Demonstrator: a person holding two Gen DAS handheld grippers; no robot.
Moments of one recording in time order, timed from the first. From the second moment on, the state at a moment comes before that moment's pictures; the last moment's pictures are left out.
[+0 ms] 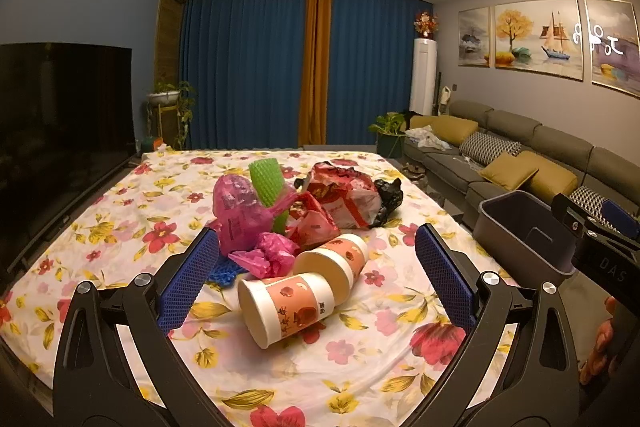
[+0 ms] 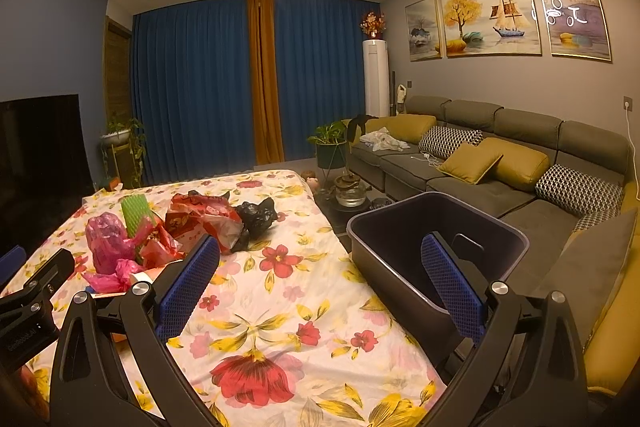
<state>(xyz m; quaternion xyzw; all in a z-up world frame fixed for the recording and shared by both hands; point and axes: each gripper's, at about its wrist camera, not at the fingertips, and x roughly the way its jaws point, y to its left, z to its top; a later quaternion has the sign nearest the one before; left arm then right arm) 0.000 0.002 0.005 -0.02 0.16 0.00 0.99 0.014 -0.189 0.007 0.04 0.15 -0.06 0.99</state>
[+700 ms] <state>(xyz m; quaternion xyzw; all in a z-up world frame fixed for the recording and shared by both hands) -0.001 0.001 0.007 -0.01 0.15 0.00 0.99 0.014 -0.190 0.009 0.04 0.14 -0.06 0.99</state>
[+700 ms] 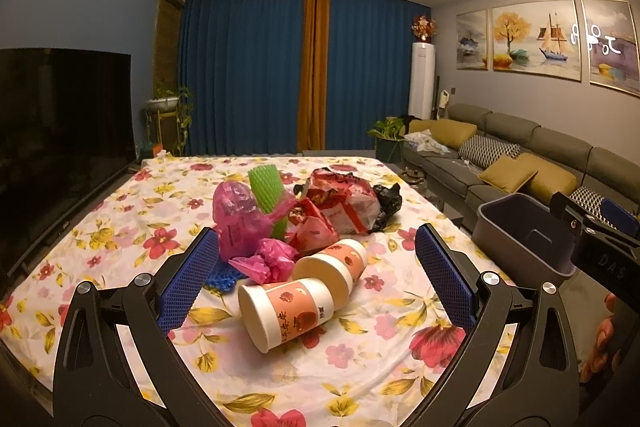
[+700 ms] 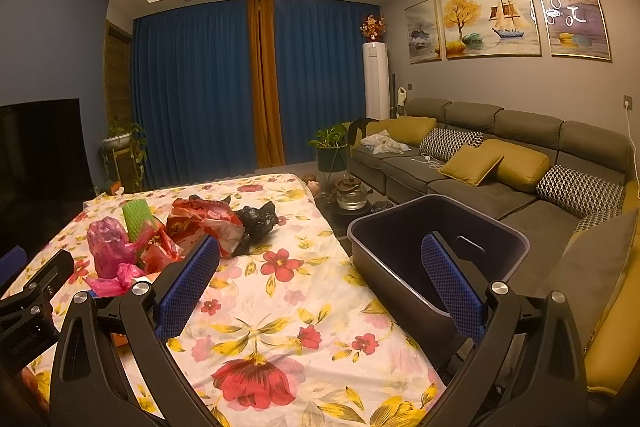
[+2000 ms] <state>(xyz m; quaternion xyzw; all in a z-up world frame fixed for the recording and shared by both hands) 0.048 0.086 -0.013 -0.03 0.16 0.06 0.98 0.072 -0.139 -0.009 0.03 0.15 0.03 0.99</state>
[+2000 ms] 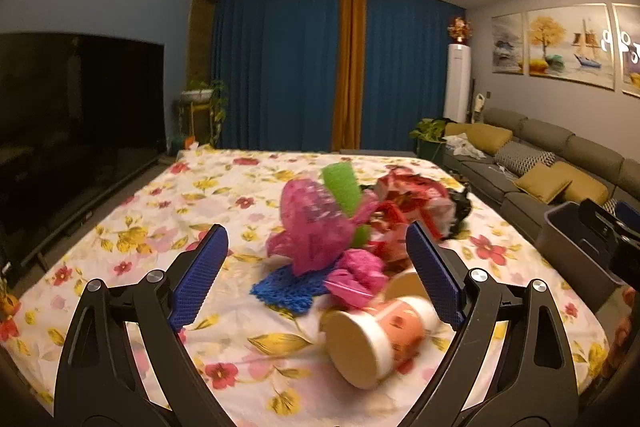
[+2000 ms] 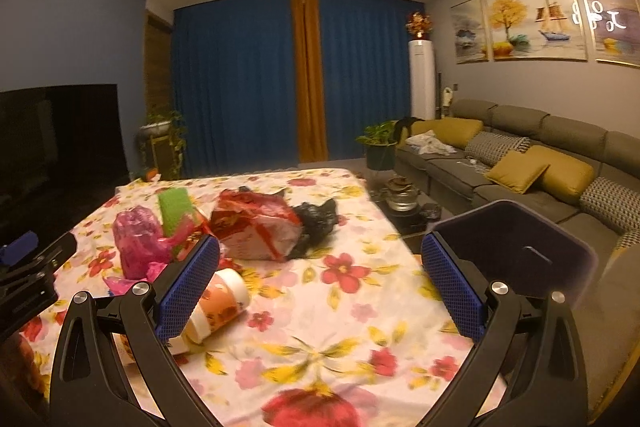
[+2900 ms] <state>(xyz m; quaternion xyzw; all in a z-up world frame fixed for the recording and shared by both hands) 0.158 0.119 -0.051 -0.09 0.23 0.00 0.97 0.195 -0.072 -0.037 0.01 0.23 0.14 0.96</state>
